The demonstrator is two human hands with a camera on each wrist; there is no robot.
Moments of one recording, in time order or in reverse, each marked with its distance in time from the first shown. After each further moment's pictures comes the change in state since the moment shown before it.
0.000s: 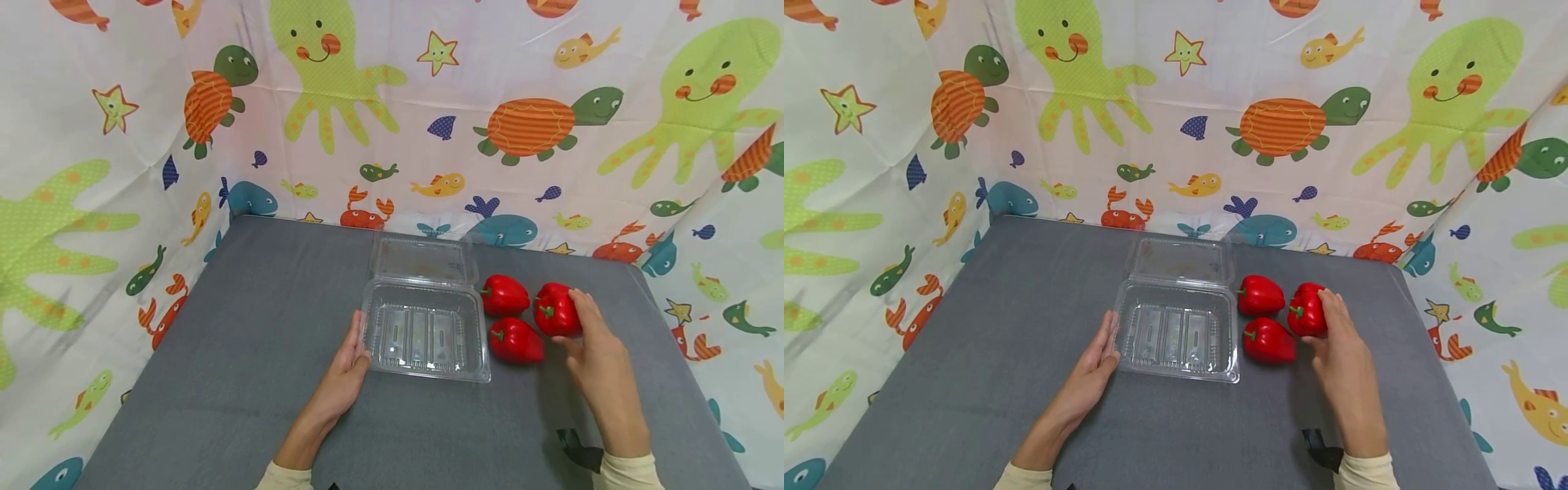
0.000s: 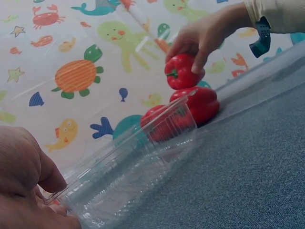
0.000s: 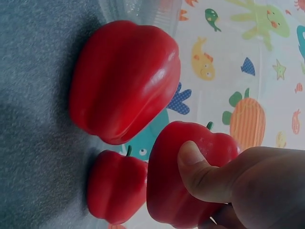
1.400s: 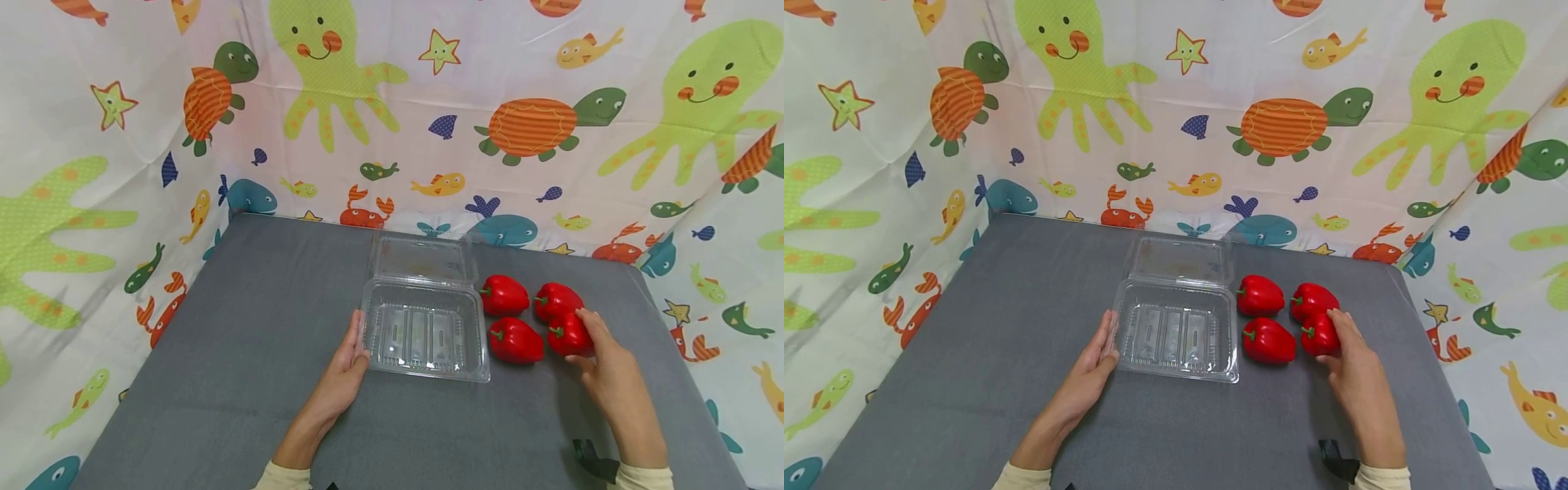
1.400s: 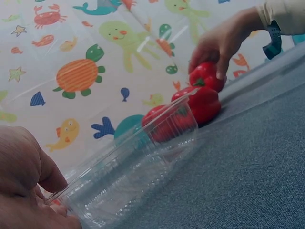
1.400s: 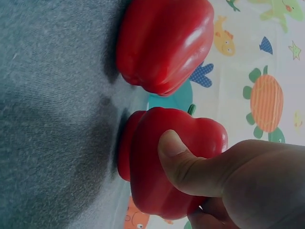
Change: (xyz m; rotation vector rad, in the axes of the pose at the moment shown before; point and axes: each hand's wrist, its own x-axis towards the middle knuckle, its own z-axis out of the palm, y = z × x) left_hand 0.000 -0.001 -0.001 -0.012 -0.014 0.016; right_hand -0.012 0.037 0.001 -0.041 -0.151 0.060
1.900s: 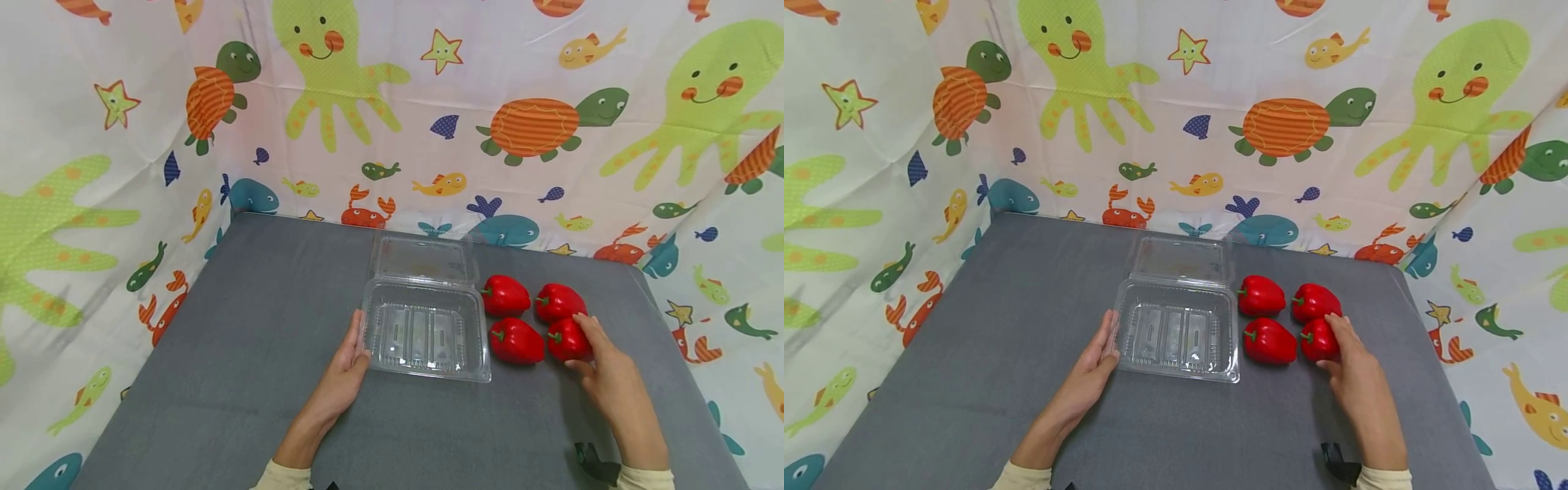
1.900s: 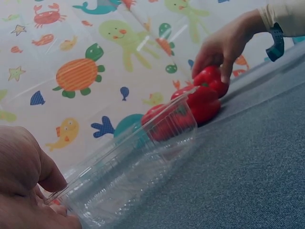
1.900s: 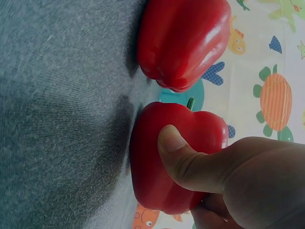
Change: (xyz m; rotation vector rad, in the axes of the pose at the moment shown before) left_hand 0.000 0.000 0.000 0.010 0.000 -0.008; right_hand -0.001 0.010 0.006 -0.018 -0.045 -0.012
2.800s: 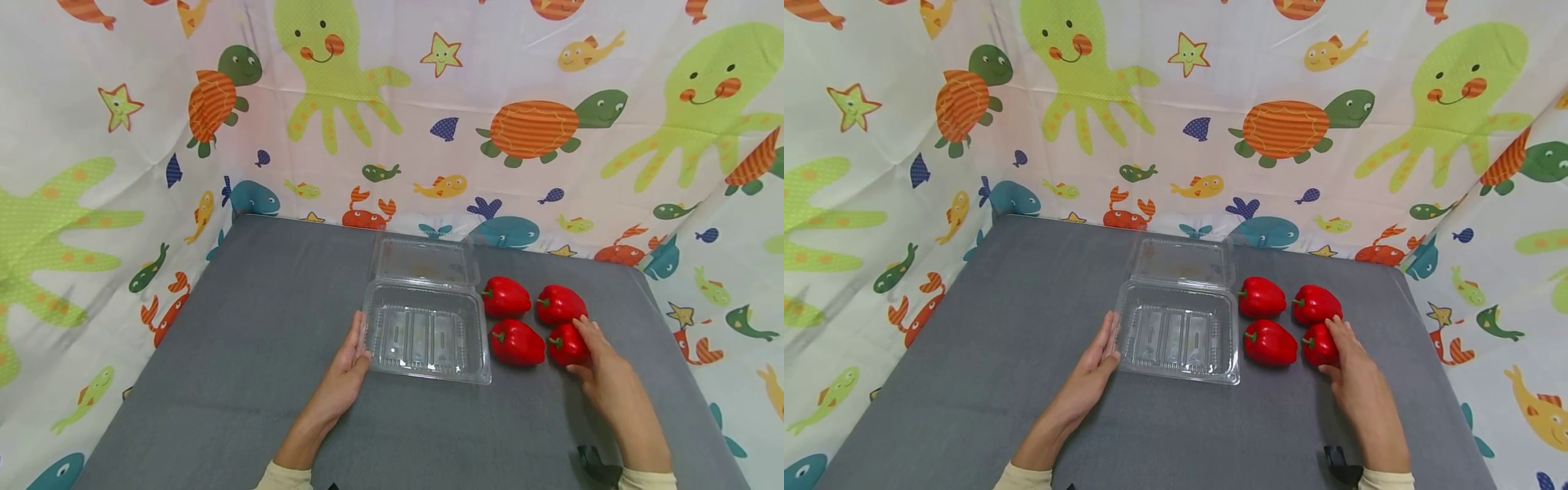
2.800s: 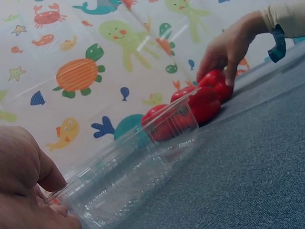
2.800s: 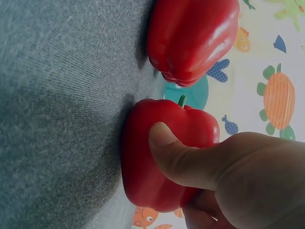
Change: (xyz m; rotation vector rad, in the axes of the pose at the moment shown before) left_hand 0.000 0.000 0.002 0.009 0.011 -0.004; right_hand 0.001 0.010 0.003 -0.037 -0.065 -0.022
